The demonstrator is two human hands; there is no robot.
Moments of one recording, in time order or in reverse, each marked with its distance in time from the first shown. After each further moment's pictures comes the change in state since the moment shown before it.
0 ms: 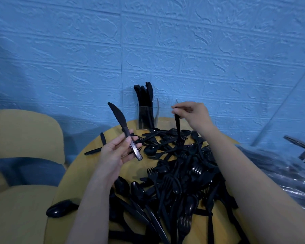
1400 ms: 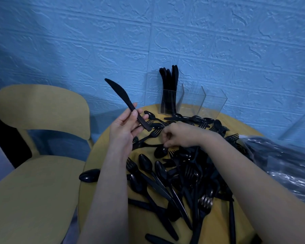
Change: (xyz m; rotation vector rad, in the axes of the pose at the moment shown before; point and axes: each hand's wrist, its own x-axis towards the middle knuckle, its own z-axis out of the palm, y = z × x) left_hand -0.005 0.017 -0.019 -0.123 0.196 0.119; right_hand -0.041 -0.011 0.083 -0.735 -0.896 -0.119
